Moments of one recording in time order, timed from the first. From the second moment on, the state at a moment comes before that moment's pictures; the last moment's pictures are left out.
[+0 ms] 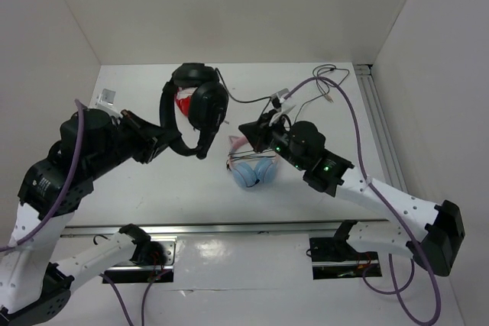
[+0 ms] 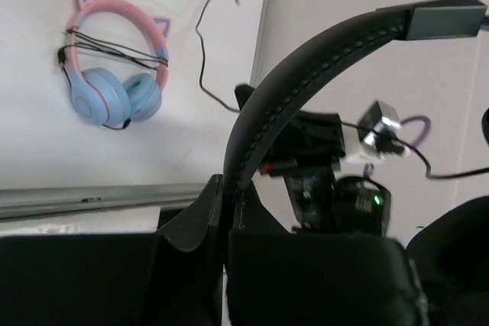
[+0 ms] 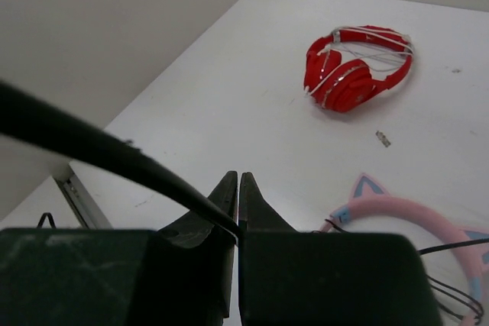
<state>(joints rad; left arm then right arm) -0.52 0.87 1.52 -1.05 0.02 -1.22 0.84 1.07 0.85 0.19 0.09 0.36</state>
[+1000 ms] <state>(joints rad) -0.52 0.98 1.48 -1.30 -0.69 -1.66 1.40 1.55 1.28 -0.17 0.53 0.35</state>
